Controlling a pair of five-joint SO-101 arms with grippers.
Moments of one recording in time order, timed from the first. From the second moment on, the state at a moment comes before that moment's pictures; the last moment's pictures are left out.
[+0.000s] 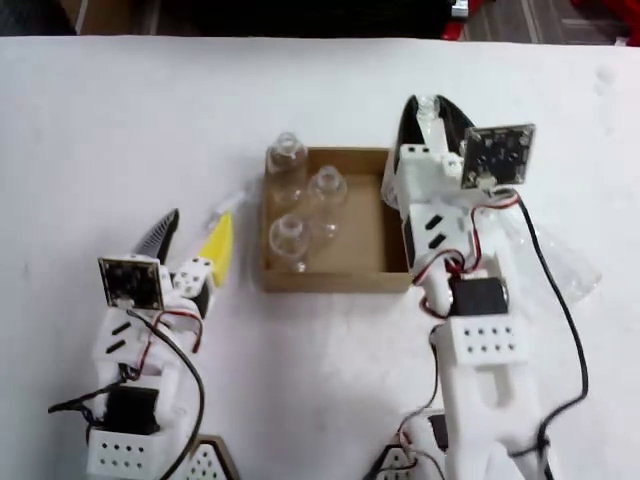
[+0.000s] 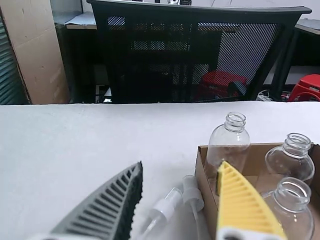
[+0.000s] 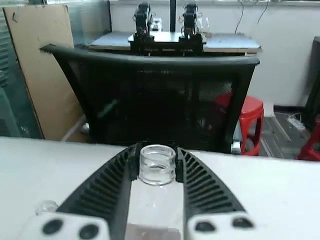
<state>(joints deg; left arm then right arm) -1.7 -104.2 95.4 28.9 3.3 -7.4 -45.1 50.4 6.1 1.8</state>
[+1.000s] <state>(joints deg) -1.7 -104.2 95.4 27.8 2.9 -8.0 -15.0 53.3 -26.5 -2.6</state>
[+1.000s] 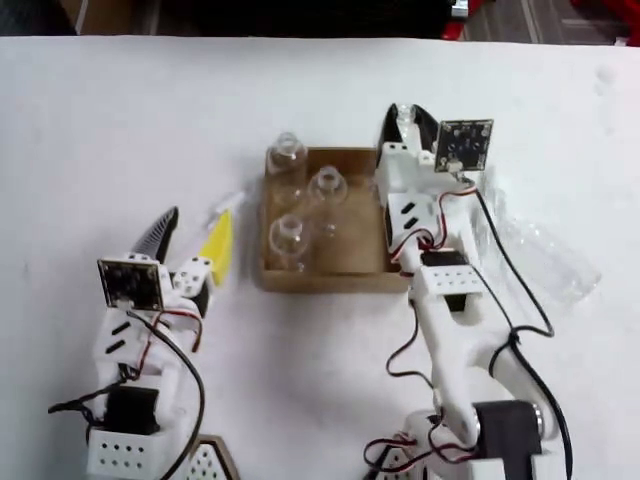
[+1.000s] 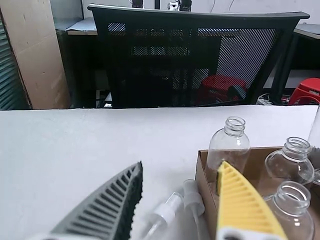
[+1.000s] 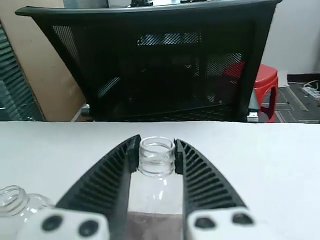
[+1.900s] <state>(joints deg) -1.7 -104.2 95.4 27.8 2.9 -9.4 16.7 50.2 -63.2 2.1</state>
